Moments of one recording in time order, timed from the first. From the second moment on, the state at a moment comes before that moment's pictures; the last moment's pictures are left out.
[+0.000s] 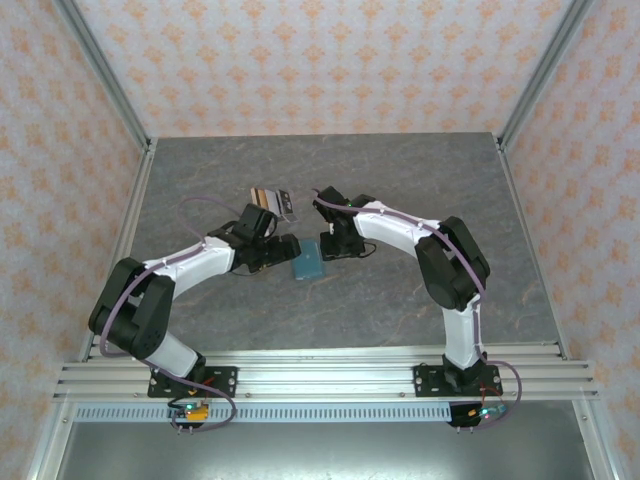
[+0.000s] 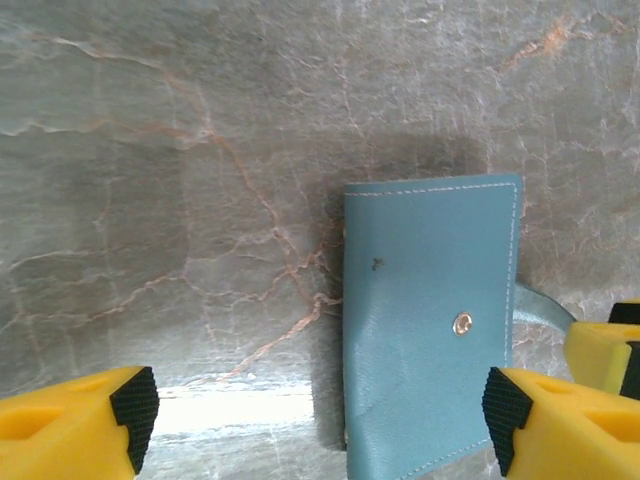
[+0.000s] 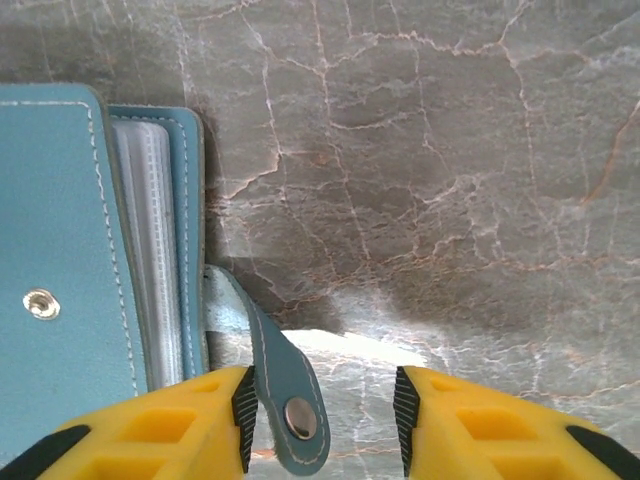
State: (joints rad) left arm -0.40 1.53 0.84 -0.35 0.15 -0.75; right arm 0.69 1.99 1.46 -0.83 -0.04 0.47
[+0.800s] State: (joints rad) left arm -0.28 1.44 0.83 -0.42 0.07 -0.75; right arm 0.69 1.98 1.49 -0.85 -0.13 0.45
